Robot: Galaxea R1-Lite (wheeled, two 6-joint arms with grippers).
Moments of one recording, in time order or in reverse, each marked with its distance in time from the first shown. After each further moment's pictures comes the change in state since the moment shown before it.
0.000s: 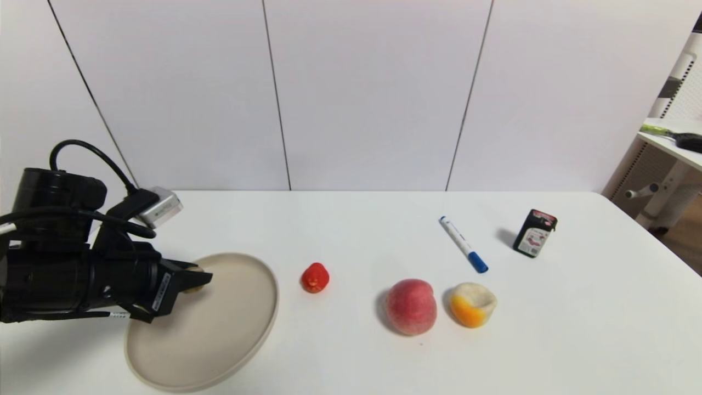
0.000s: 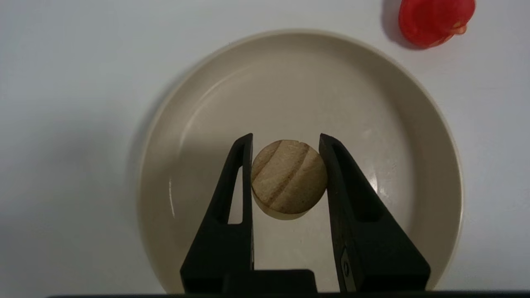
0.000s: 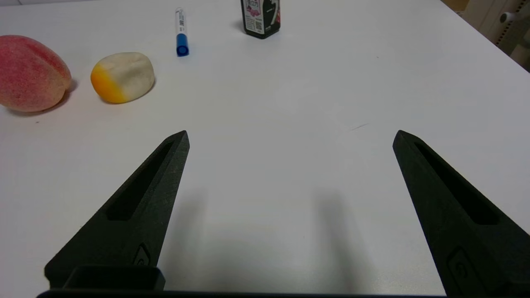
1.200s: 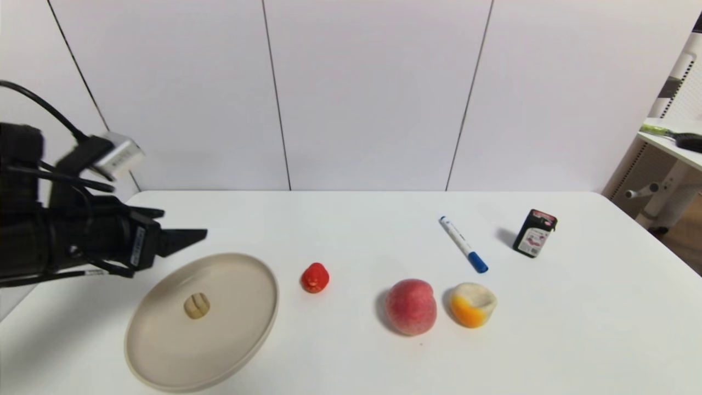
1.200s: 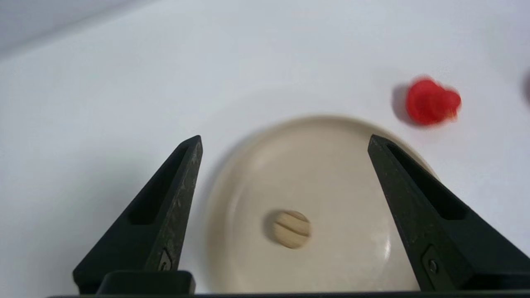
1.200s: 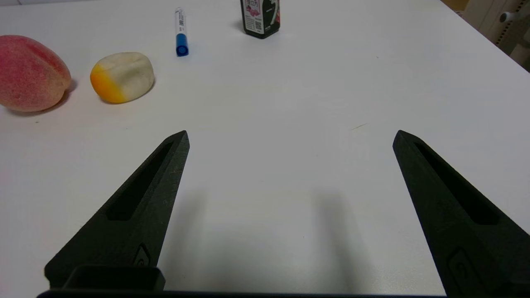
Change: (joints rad) left arm 0.053 -0.129 -0.132 -0.028 0.062 -0.005; right arm 0.000 0.000 0.000 0.000 0.000 0.000
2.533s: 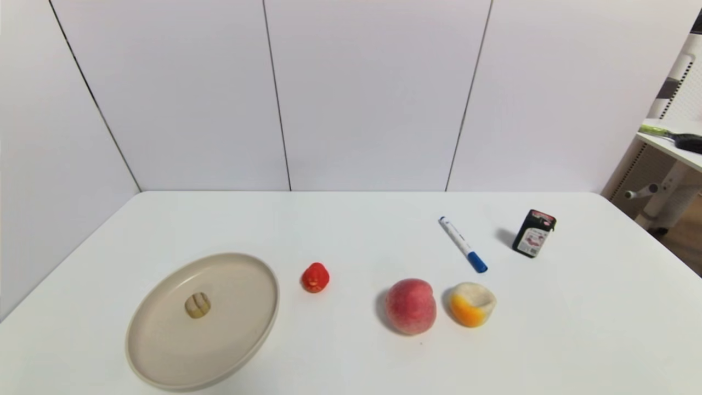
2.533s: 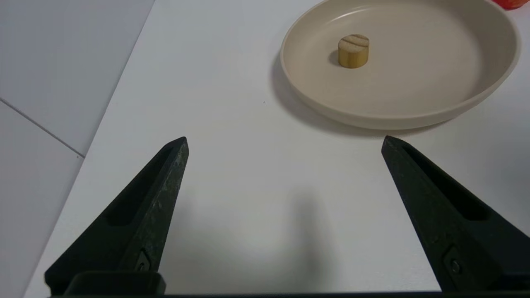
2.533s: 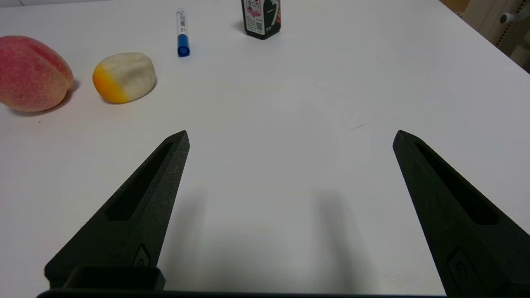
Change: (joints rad) left arm 0.092 -1.168 0.708 0.181 0.237 -0.005; right arm 0.000 0.000 0.000 0.000 0.000 0.000
